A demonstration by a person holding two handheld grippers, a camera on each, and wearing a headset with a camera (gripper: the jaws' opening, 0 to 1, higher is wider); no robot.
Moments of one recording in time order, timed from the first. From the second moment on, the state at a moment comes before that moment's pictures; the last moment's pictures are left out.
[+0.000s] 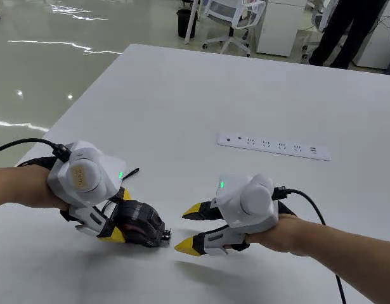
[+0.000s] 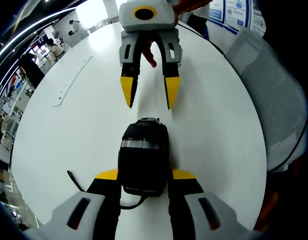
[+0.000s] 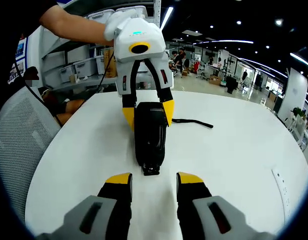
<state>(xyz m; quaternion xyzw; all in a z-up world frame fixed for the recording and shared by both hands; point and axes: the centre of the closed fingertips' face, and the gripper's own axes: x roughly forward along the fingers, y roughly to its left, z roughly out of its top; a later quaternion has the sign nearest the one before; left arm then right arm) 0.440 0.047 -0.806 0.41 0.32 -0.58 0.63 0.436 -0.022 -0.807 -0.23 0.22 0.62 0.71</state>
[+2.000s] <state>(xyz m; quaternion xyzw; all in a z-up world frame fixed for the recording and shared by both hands) 0.441 0.048 -0.810 0.38 0.33 -0.57 0.65 0.433 -0.001 -0.834 -0.27 0.24 0.64 0.68</state>
